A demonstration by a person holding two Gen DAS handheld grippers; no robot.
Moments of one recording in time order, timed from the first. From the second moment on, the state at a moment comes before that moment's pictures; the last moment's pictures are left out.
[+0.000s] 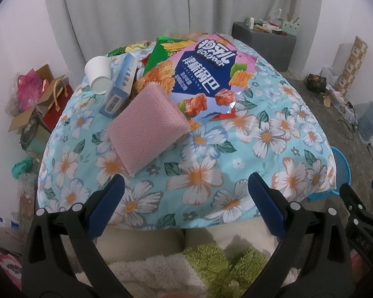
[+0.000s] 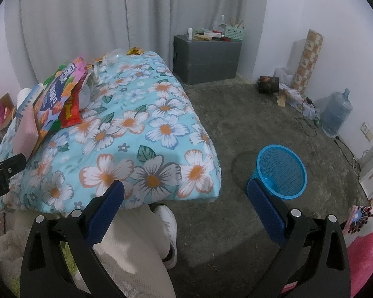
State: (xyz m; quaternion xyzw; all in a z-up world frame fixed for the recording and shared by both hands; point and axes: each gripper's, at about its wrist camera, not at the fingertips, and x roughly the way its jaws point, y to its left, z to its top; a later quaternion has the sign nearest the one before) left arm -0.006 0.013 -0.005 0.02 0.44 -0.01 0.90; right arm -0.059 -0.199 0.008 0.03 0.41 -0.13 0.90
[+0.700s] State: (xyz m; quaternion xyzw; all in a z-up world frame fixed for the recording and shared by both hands) left arm 0.054 0.201 0.031 -0.26 0.31 -0.06 0.91; right arm 0.018 -0.105 0.066 0.04 0.27 0.15 0.95
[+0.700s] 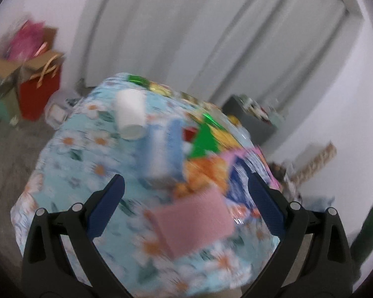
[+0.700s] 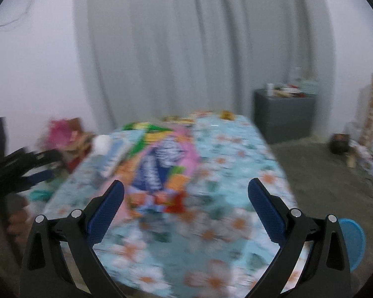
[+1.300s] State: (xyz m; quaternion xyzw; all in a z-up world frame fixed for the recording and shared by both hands) left arm 0.210 0.270 -0.040 -0.34 0.39 -0.05 0.85; right arm 0.092 -0.011 0.006 0.02 0.42 0.28 0.86
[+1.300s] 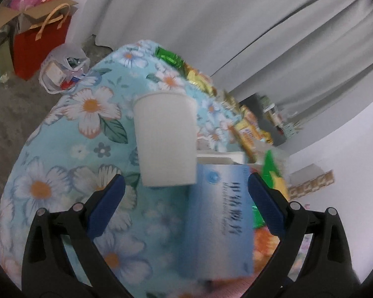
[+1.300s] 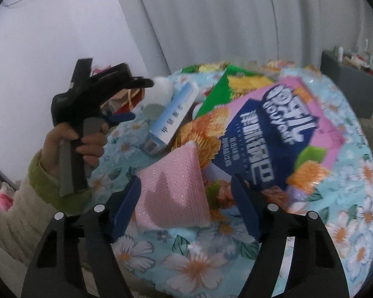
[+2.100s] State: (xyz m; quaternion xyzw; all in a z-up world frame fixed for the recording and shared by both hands) left arm 0.212 0.276 -0.057 -0.34 0.39 -0.04 0.85; right arm 0.091 0.014 0.006 -0.04 0.43 0.30 0.85
